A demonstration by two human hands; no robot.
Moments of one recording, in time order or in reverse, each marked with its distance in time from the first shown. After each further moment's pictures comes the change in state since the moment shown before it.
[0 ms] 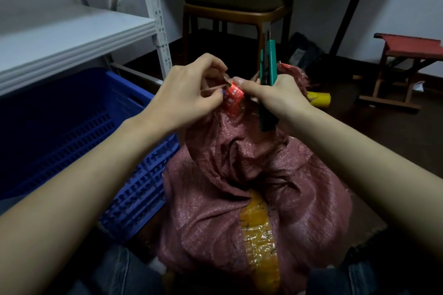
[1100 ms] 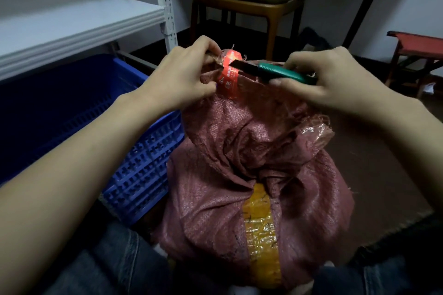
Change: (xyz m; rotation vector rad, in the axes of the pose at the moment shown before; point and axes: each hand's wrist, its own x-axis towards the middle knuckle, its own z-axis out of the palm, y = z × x) left_hand 0.004 -0.012 -0.016 0.229 -0.098 -0.101; right_hand -0.019 -0.035 -0.062 -0.921 -0.199 -0.713
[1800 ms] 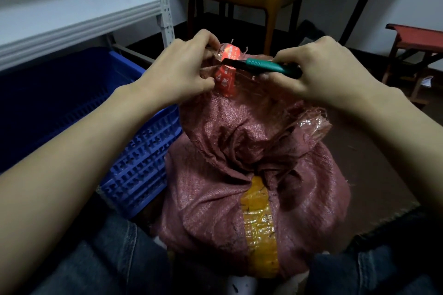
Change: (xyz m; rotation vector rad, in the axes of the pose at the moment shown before) left_hand -0.002 0.000 0.004 -0.019 -0.025 0.021; right_hand 0.003 -0.012 0.010 -0.212 -0.020 0.047
